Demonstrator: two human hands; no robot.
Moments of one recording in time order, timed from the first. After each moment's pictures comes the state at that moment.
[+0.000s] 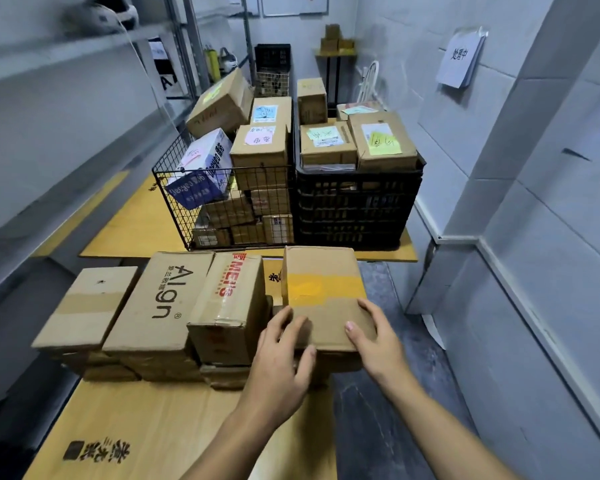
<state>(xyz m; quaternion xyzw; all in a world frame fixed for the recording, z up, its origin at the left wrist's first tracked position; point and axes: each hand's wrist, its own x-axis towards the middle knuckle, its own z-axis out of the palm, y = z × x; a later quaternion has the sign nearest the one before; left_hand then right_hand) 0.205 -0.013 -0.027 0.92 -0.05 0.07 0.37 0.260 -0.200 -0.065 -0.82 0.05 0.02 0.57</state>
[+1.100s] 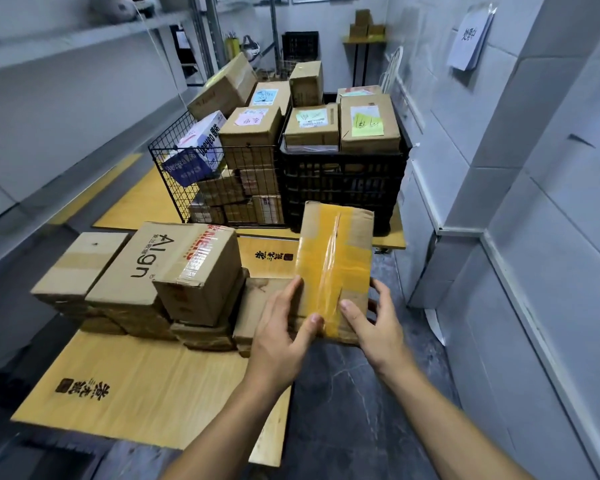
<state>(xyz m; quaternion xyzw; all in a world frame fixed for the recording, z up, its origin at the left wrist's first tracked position) 0.190 -0.115 -0.031 0.87 0.01 0.15 0.48 0.236 -0.284 -0.048 -0.74 0.01 0.05 0.67</state>
